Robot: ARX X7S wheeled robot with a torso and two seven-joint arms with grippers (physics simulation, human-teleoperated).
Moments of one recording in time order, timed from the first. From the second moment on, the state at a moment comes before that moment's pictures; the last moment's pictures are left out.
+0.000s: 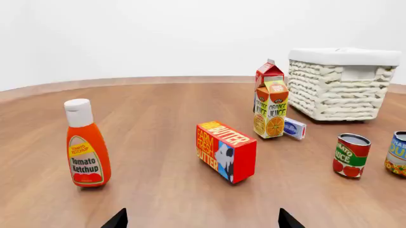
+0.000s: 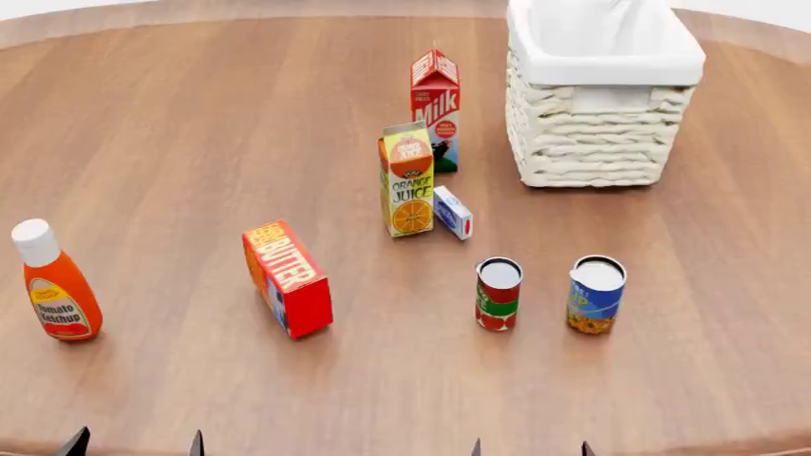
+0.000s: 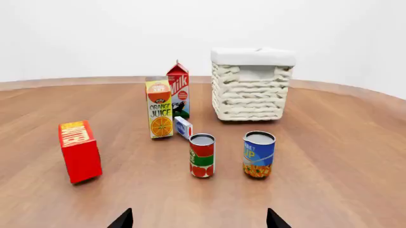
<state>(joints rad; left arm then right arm) 0.00 0.00 0.00 0.00 0.00 0.00 0.00 0.00 0.00 0.00 0.00 0.00 0.00 0.00</state>
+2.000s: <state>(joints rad) -0.35 -0.23 -0.09 0.76 -0.19 -0.49 -0.13 0.43 0.18 -0.03 -0.75 0.20 0.59 0.18</state>
